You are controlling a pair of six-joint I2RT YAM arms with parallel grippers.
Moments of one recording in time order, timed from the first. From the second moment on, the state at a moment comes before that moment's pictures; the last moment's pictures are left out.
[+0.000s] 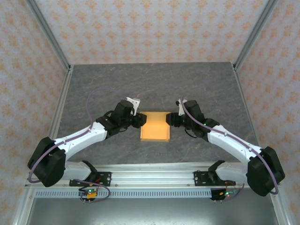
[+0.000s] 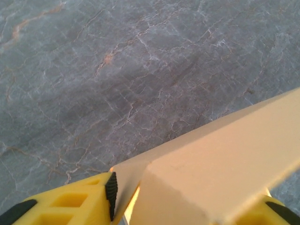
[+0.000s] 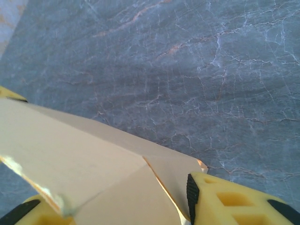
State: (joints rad) left arm -0.61 1.31 0.77 -0.18 0.05 -0.38; right arm 0.58 1.16 0.69 -0.21 -0.16 0.47
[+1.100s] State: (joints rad) left arm -0.62 1.20 0.53 0.07 0.00 -0.70; right arm 0.85 1.16 0.52 0.02 0.14 0.87
